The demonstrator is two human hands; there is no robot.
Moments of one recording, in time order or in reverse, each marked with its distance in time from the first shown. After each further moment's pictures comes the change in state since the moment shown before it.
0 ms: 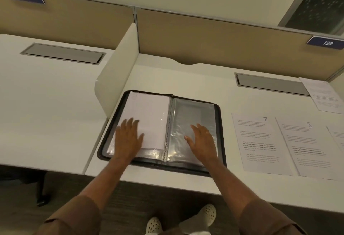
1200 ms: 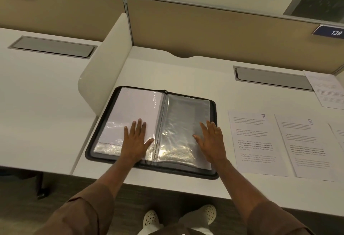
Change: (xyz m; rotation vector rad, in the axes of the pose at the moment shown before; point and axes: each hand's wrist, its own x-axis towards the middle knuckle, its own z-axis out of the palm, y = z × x) left_hand 0.005 0.035 0.072 0.063 -0.346 0.061; right_hand 0.007 0.074 -0.011 -0.112 0.004 0.028
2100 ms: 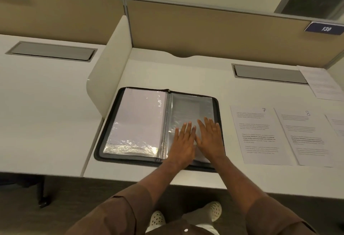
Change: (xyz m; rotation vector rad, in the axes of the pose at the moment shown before) left_hand -0.016 0.136 -0.007 -0.094 0.078 0.363; right_hand -0.014 -0.047 0.005 -0.099 0.025 -0.027
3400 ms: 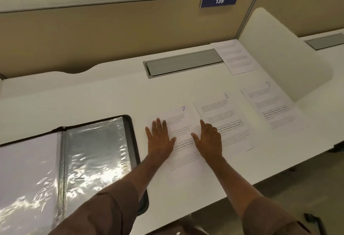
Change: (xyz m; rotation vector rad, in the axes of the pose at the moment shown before) left_hand 0.234 0.200 0.072 0.084 -0.301 -0.042; right_hand -0.011 0.325 -0.036 0.042 0.050 0.594
